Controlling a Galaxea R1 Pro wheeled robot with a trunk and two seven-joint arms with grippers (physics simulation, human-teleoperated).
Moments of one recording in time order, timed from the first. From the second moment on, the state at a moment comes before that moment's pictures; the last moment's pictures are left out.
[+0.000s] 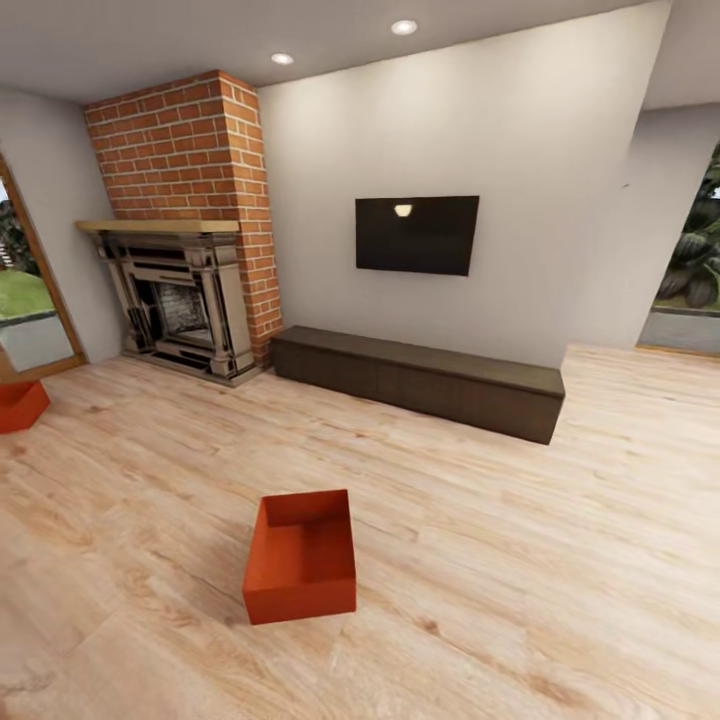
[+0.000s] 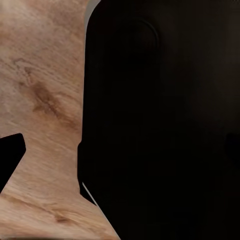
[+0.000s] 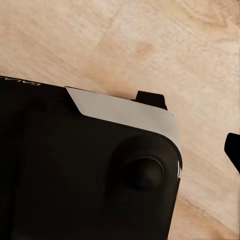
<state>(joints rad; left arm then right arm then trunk) 0.00 0.02 0.01 -0.03 0.09 -0.01 -0.01 -0.16 0.03 0.49 0.03 -0.33 -0.11 0.03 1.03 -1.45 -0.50</state>
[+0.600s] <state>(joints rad) 0.00 0.02 0.01 -0.03 0.10 0.00 -0.01 -0.16 0.03 0.49 0.03 -0.33 -0.11 0.03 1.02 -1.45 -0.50</state>
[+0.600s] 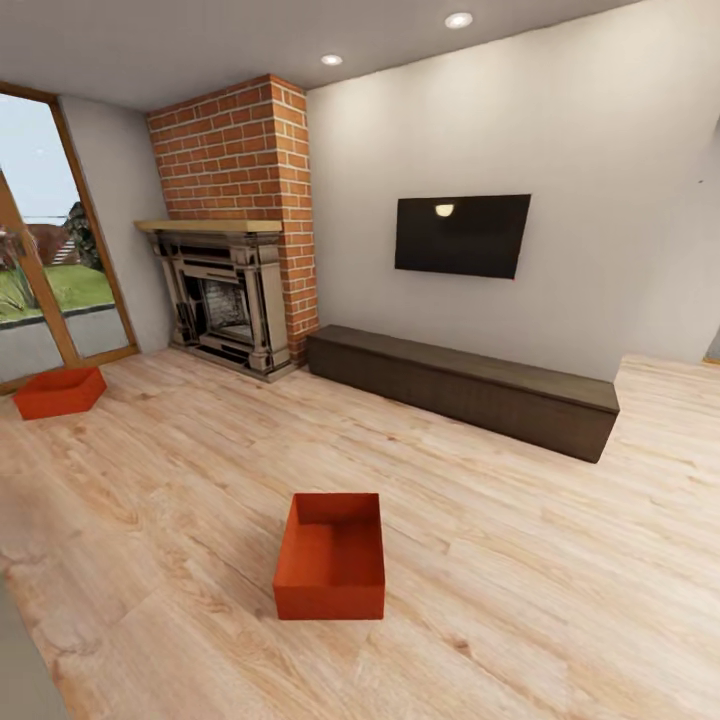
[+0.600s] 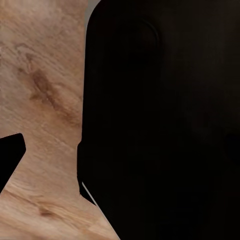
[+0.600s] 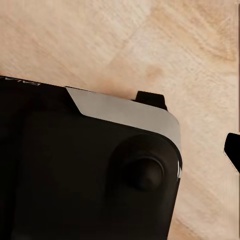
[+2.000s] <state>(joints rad) 0.00 0.02 0.01 -0.03 0.10 -0.01 -0.01 -0.16 0.03 0.49 0.03 -0.34 -0.11 0.03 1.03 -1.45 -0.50</state>
